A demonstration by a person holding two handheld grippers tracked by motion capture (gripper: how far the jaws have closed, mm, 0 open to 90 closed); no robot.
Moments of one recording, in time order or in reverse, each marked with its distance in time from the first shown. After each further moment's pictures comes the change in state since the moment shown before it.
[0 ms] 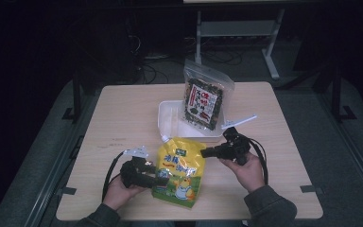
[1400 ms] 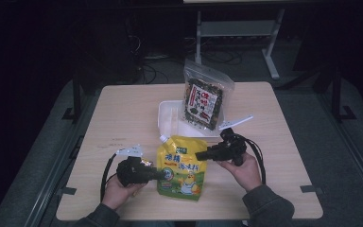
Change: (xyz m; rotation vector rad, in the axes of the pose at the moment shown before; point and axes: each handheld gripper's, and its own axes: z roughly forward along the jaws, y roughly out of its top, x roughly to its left) left arm -0.002 0.000 -0.012 -0.080 -0.023 0.034; right arm -0.006 -0.001 0.012 -0.002 0.083 -0.023
